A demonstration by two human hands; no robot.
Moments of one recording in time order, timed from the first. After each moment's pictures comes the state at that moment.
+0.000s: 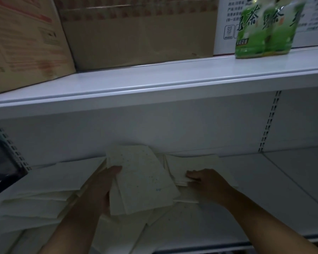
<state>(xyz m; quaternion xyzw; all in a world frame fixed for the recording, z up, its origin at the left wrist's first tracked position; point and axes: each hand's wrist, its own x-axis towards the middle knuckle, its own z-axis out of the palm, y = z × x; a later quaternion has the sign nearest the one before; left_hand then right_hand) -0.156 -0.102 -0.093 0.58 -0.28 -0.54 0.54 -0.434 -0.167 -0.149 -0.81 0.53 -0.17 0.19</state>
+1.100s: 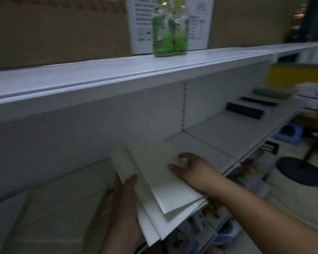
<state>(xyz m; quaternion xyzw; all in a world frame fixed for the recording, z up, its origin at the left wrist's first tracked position) -0.270 -0.077 -0.117 0.35 -0.36 -0.68 0.53 -0.446 -0.048 -0.089 -0.51 0.76 -0.31 0.26</state>
